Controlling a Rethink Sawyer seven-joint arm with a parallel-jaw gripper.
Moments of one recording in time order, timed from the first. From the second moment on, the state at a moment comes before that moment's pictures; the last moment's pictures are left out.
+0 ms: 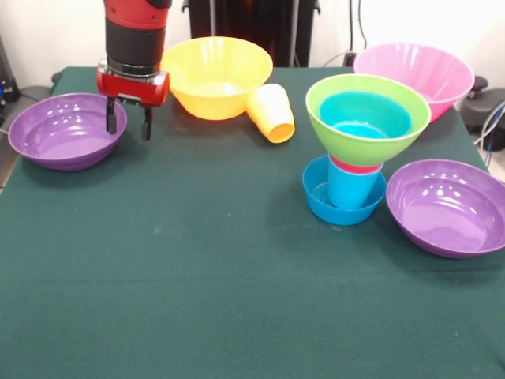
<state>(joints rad) -0.63 -0.48 0.03 1.73 -0.67 0.14 1.92</state>
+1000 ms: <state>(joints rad) -0.63 -0.48 0.01 1.73 -0.67 0.12 1.92</state>
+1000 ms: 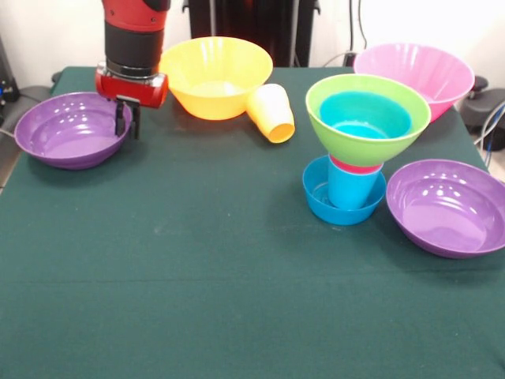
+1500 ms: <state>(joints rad) -0.63 -0.48 0.01 1.72 -0.67 0.12 1.92</state>
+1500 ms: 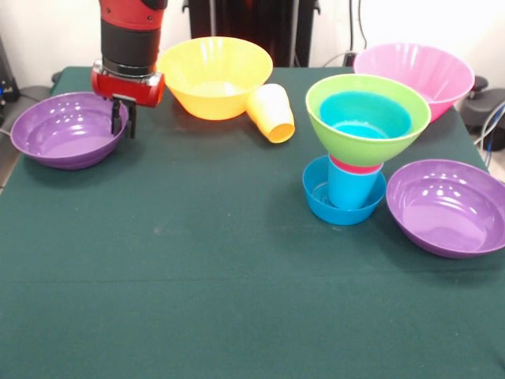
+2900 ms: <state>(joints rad) -0.46 -0.79 0.01 1.76 -0.49 0.37 1.92</state>
